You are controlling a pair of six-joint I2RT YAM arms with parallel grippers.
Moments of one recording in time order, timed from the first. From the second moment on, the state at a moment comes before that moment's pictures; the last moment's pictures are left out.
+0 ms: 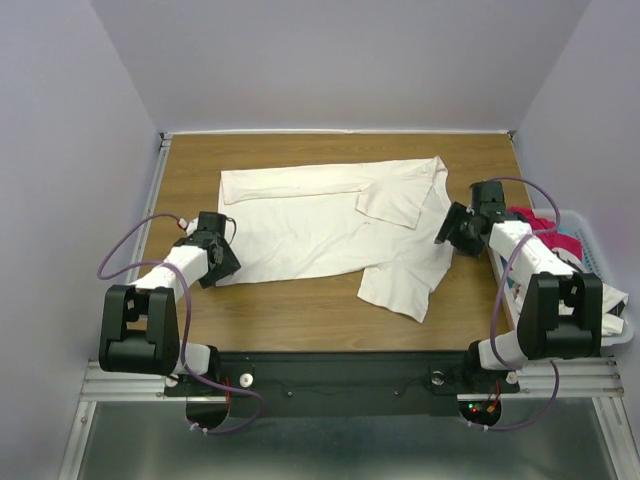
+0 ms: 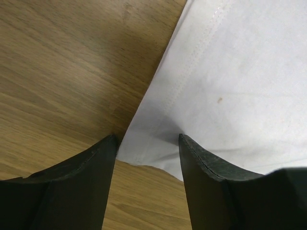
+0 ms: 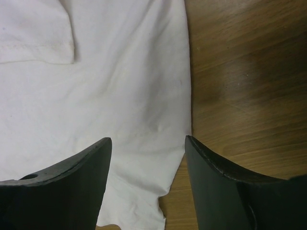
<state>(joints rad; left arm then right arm) -0.09 1.37 0.68 -0.47 -0.24 -0.61 -0.02 1.43 0.93 -0.53 -0.04 0.46</state>
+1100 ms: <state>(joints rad) -0.09 1.35 0.65 -0.43 -0.25 -0.62 -0.02 1.55 0.85 -0.46 0.07 0.52</state>
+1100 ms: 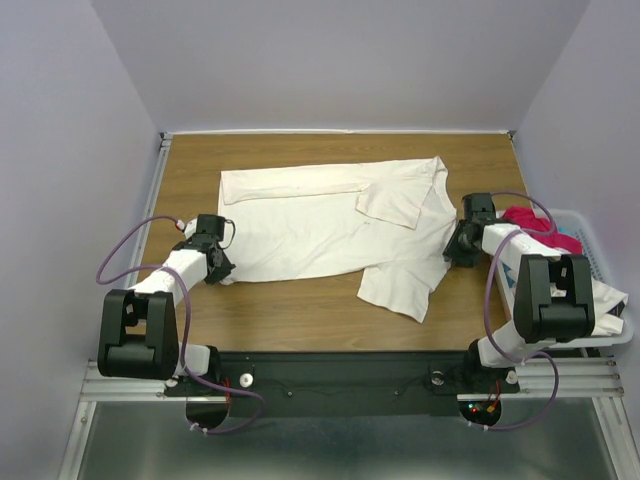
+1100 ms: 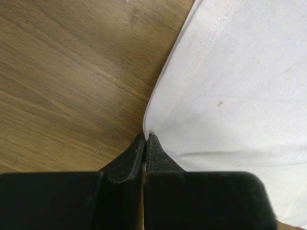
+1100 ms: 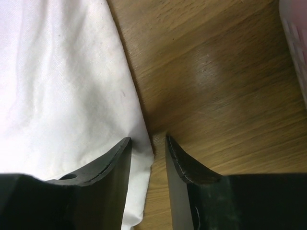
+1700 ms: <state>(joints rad) -0.09 1.33 0.63 -0.43 -0.25 -0.62 -0.02 1.54 0.84 -0.44 0.04 0.55</state>
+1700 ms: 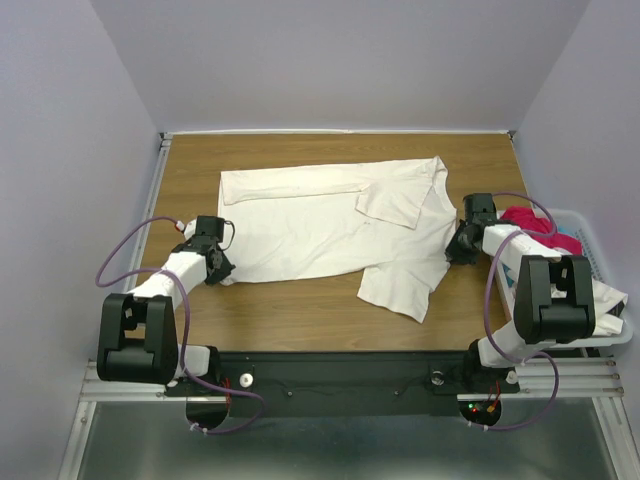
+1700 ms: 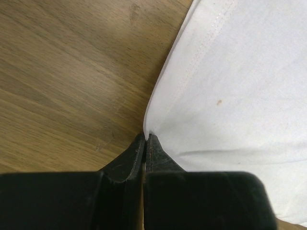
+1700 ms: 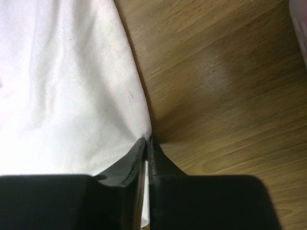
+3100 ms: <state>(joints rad) 0.05 1.39 0.84 -0.44 -0.14 -0.55 -0.02 1.63 1.16 -0.62 0.07 0.50</state>
